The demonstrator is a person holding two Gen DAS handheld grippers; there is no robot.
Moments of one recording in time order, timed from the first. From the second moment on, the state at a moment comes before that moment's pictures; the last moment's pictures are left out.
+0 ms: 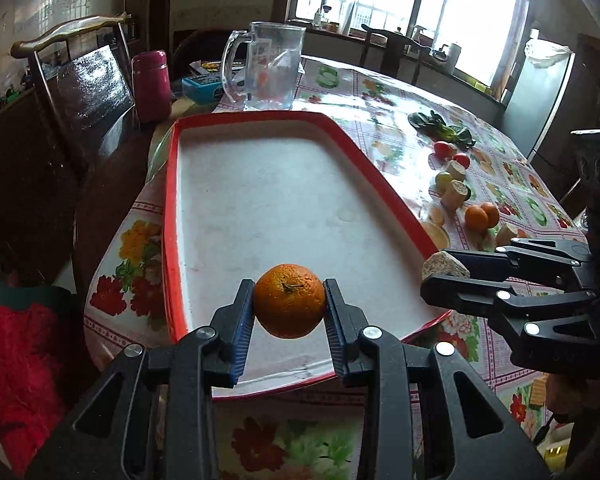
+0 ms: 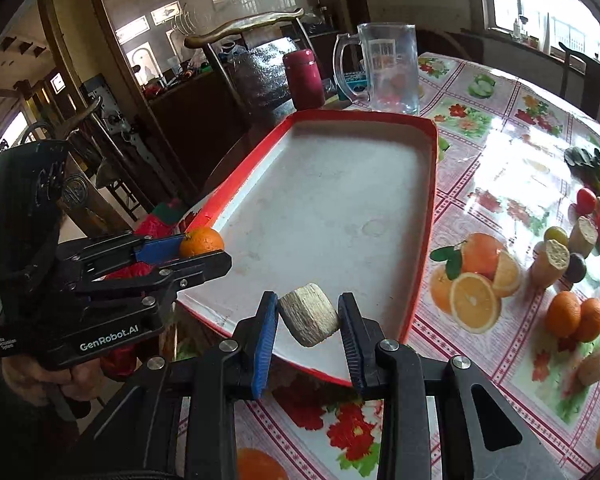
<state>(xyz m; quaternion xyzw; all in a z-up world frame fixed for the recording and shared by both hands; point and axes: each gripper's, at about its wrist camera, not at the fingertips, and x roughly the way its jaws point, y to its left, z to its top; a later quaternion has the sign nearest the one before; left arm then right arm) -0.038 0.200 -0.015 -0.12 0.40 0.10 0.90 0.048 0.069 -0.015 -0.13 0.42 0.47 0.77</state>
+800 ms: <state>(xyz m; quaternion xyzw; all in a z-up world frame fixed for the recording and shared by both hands) -0.037 0.216 -0.031 -0.11 0.43 0.12 0.89 0.057 0.059 -0.023 -0.12 0.43 0.46 0.76</state>
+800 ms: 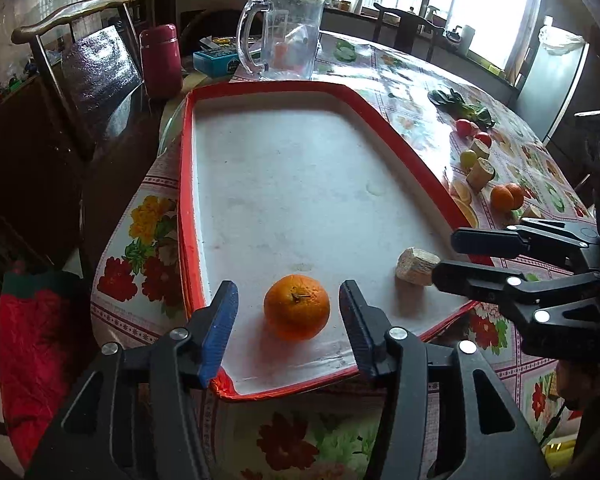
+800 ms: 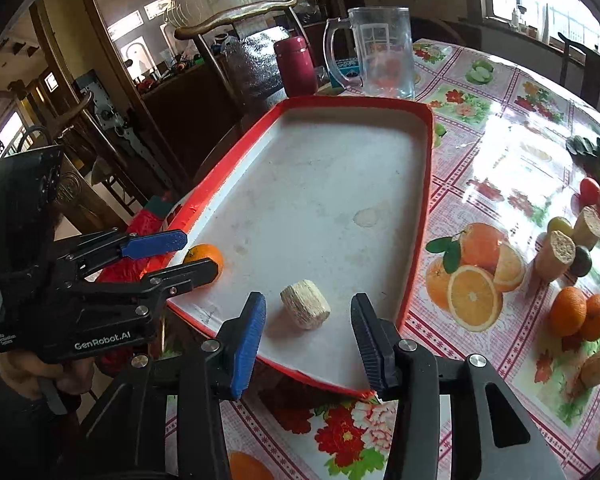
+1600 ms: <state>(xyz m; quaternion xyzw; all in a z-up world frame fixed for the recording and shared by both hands) 0.003 0.113 0.007 -0.07 0.41 0.02 0.91 0.084 -0.114 -0.006 -0.02 0.42 0.35 0.84</state>
